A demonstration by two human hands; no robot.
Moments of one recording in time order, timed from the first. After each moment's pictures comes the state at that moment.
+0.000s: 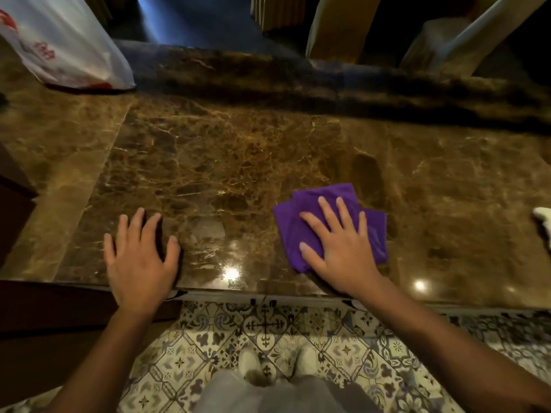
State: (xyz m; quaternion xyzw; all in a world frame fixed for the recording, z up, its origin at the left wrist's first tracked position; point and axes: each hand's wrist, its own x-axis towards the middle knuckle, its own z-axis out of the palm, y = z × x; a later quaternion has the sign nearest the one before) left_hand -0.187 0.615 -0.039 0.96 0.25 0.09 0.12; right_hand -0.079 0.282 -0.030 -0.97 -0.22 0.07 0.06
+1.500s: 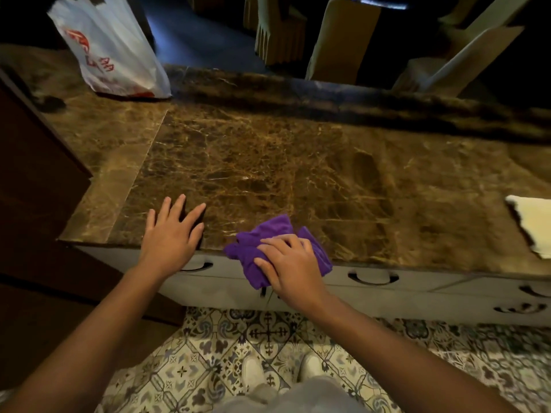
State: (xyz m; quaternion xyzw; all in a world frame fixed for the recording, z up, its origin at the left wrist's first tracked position) left_hand -0.216 0.655 -0.036 0.99 0.09 -0.02 0.10; right_hand -0.208 0.375 -0.023 -0.92 -0.33 -0.08 0.20
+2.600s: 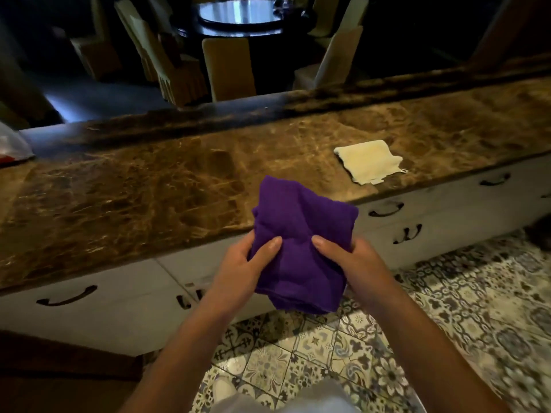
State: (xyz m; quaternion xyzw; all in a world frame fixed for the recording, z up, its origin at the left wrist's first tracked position) left_hand -0.325 0.228 0.087 0.68 -0.05 -0.11 0.72; right_hand -0.346 0.030 0.098 -0.65 0.09 0.07 0.75
